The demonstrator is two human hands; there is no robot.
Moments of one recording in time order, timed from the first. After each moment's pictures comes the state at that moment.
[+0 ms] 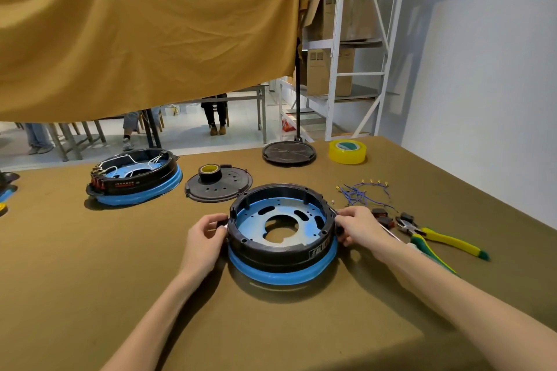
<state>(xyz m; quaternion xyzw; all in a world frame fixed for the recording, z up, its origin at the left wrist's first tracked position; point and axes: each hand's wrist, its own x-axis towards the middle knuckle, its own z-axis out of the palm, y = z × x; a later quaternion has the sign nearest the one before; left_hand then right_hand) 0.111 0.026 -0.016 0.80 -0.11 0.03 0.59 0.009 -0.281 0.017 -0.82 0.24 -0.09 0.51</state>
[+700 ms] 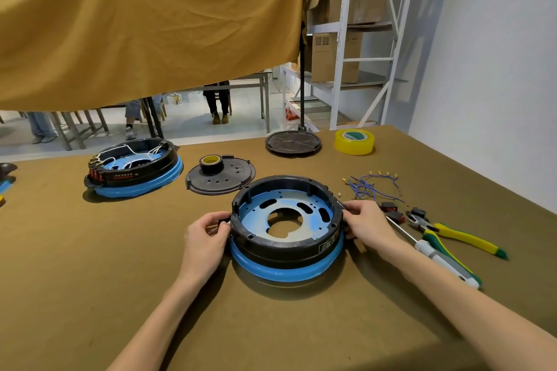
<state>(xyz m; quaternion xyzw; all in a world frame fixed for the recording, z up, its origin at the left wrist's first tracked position) 0.105 0.022 -0.018 0.81 -0.11 0.07 0.58 0.018 -0.281 0.004 -0.85 0.21 -0.14 0.45</state>
